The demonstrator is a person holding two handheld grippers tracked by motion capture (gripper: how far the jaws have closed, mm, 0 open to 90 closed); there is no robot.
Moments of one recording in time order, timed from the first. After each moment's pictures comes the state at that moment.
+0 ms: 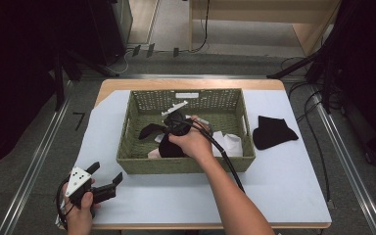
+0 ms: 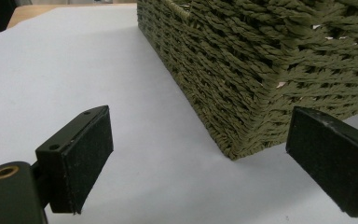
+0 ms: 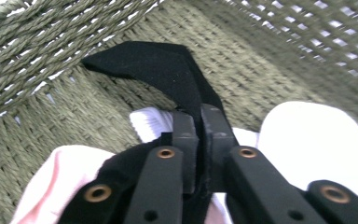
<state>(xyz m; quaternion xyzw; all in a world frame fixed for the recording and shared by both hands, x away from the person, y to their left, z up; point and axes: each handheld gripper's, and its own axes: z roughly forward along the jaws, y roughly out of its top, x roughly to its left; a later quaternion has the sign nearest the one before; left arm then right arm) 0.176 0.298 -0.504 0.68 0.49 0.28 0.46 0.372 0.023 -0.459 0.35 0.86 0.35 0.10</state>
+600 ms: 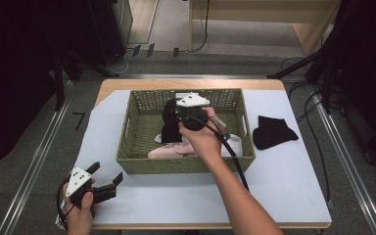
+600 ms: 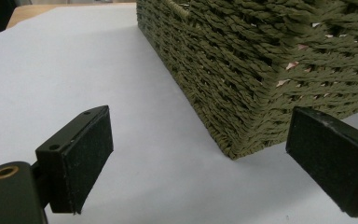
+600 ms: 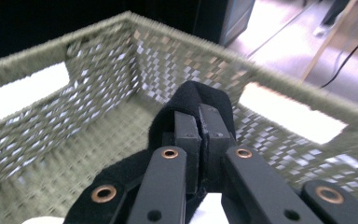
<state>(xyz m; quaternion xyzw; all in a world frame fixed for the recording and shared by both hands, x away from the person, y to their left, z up) 0.176 0.297 -0.504 0.69 0.49 0.28 0.46 0.359 -0.017 -0.418 0.36 0.76 0.48 0.24</state>
